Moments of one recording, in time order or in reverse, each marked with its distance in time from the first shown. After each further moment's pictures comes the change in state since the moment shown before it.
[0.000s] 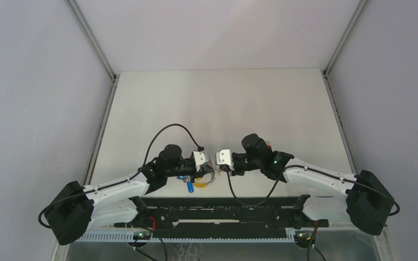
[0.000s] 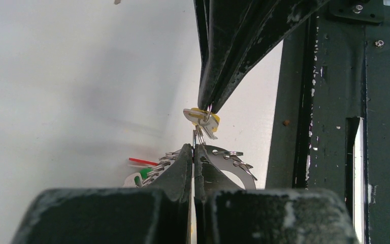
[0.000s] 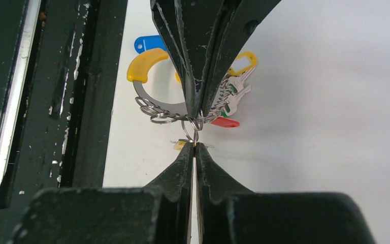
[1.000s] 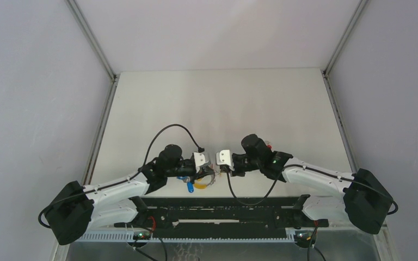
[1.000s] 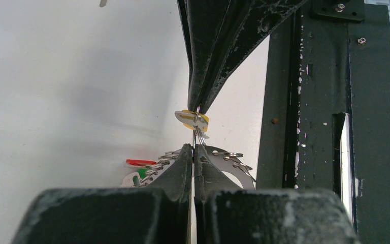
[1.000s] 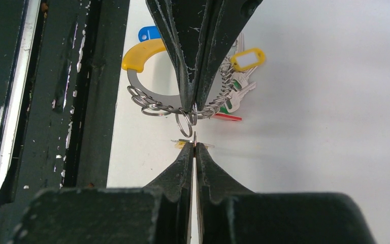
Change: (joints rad) left arm -0.002 0.000 0.000 -0.006 0.044 0.000; right arm -0.009 0.006 -0.010 -0.010 -0.018 0.007
